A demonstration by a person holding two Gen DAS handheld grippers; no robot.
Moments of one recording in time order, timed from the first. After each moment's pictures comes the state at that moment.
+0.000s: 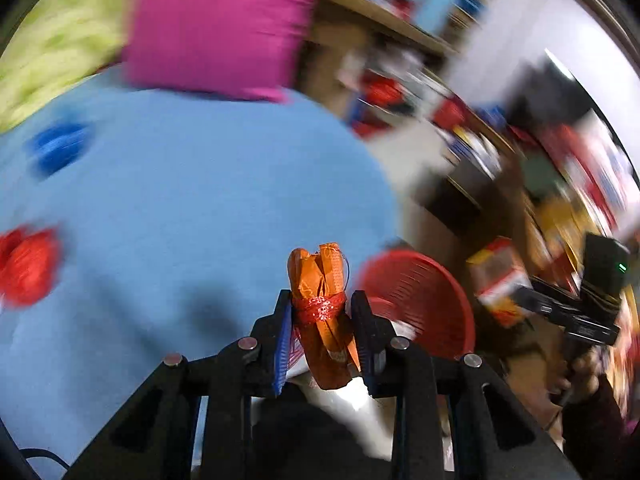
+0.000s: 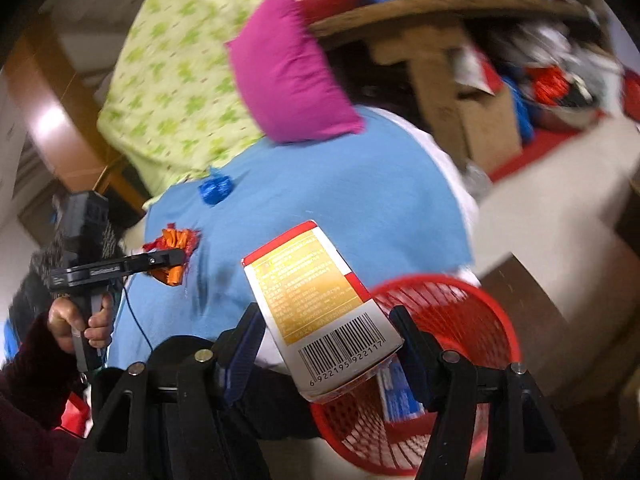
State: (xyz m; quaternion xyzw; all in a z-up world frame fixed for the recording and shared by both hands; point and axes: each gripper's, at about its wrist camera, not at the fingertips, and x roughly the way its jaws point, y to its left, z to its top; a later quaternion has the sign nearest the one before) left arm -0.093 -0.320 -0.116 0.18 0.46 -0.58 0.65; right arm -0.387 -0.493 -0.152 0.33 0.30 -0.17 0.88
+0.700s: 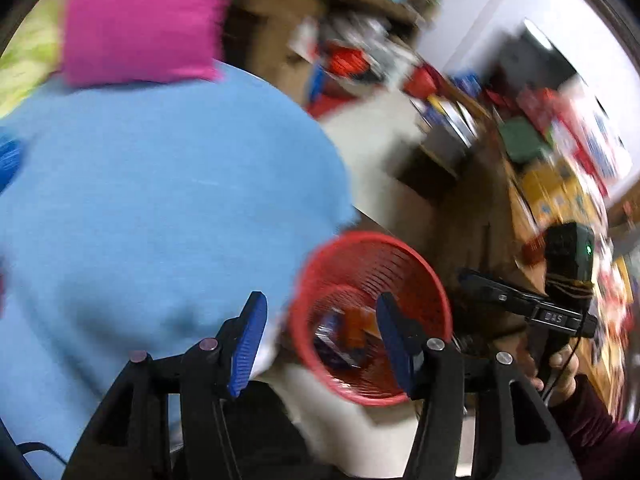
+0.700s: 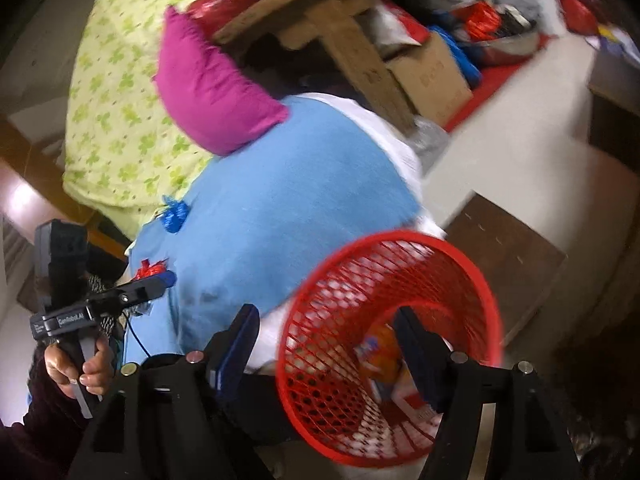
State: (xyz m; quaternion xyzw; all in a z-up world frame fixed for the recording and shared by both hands) left arm -0.104 -0.350 -0.131 0.18 0.47 -0.58 0.64; right arm -0.401 -0.523 -0.202 0.43 0.28 -0.20 0.84
